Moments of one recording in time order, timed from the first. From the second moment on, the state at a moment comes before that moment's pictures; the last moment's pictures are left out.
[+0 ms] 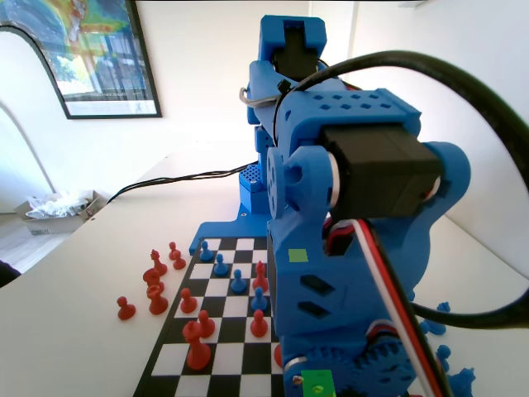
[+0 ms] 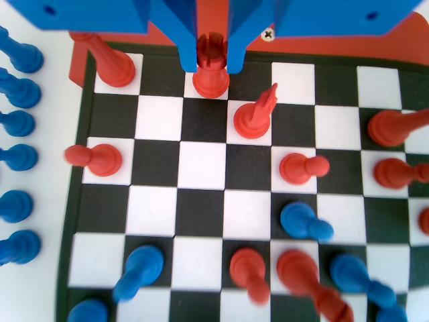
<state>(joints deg) -5.4 38.4 47.5 80.6 -87.0</state>
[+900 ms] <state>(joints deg) 24.8 78.5 68.6 86.7 -84.5</state>
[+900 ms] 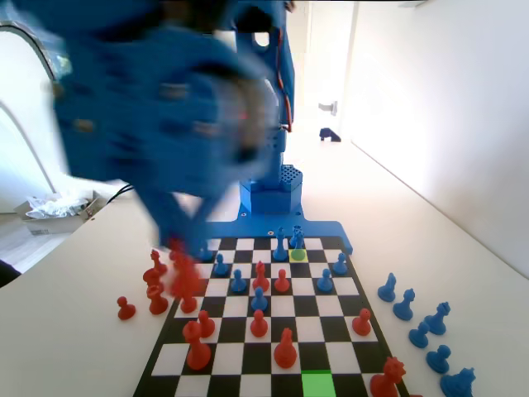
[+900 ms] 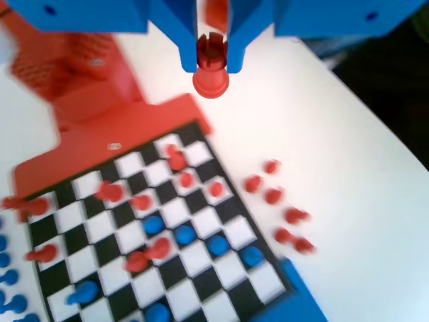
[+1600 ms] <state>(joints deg) 50.9 87.5 105.3 64.3 -94.4</state>
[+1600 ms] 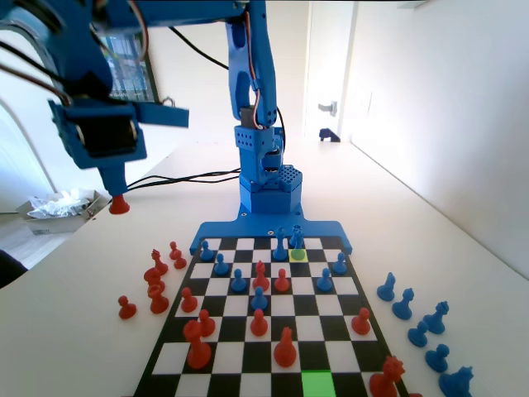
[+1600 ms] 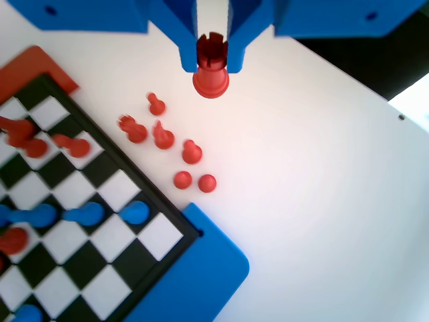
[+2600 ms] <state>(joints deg) 55.8 77.3 126.8 32.5 -103.6</state>
